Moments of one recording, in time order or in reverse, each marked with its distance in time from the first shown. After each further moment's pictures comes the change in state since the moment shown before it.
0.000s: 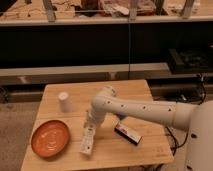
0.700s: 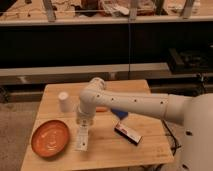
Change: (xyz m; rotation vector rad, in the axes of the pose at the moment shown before) arm -0.001 -0.056 -0.027 0.004 0.019 -0.114
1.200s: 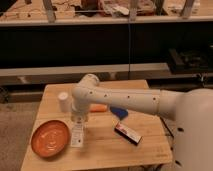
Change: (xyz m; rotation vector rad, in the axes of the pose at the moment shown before) arm 0.009 -0.034 -0.004 -0.001 0.014 -0.061
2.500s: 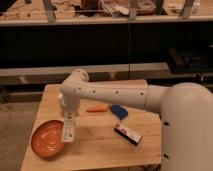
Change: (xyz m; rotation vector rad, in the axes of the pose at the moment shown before) arm 0.020 -0.048 0.001 0.033 0.030 -0.066
